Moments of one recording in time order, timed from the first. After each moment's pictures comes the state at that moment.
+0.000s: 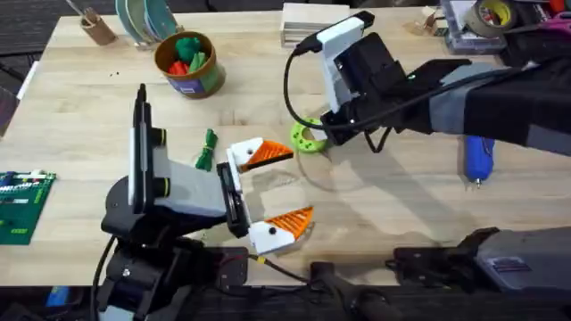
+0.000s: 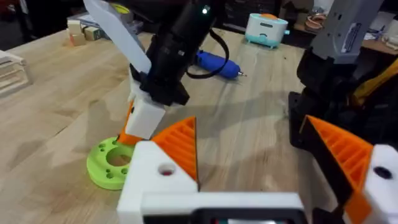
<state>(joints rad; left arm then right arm) -0.21 0.01 0.02 -0.11 1.05 -0.05 0.59 1.58 0.91 -0.41 -0.06 0.04</state>
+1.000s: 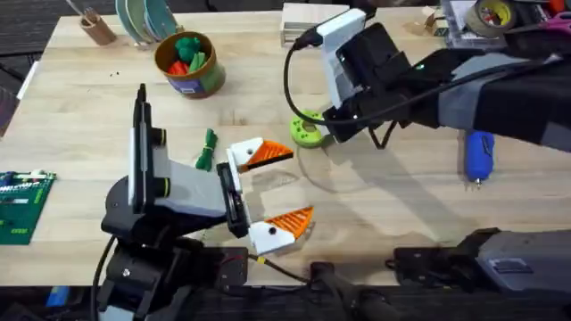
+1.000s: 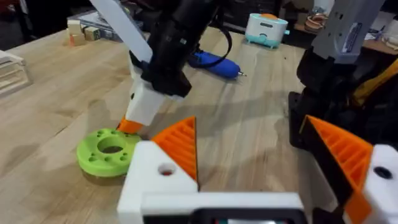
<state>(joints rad) -0.21 0.01 0.02 -0.11 1.05 -0.05 0.59 1.56 0.95 -0.49 -0.04 0.01</state>
